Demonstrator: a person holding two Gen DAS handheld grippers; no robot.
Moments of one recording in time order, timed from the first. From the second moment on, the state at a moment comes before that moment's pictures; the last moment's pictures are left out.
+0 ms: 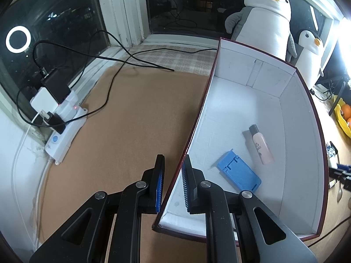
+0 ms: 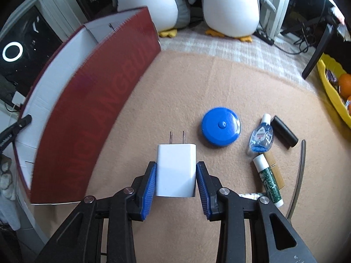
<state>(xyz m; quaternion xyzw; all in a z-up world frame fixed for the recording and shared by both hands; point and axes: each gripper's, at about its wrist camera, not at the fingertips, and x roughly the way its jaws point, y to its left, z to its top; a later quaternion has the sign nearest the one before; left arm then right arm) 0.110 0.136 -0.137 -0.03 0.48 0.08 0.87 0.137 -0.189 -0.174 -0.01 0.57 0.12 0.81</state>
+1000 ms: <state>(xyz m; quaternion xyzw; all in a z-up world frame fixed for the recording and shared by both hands) 0.090 0.138 -0.130 -0.05 0.48 0.07 0.87 0.206 -0.053 -0.096 -0.08 0.48 0.21 0.85</state>
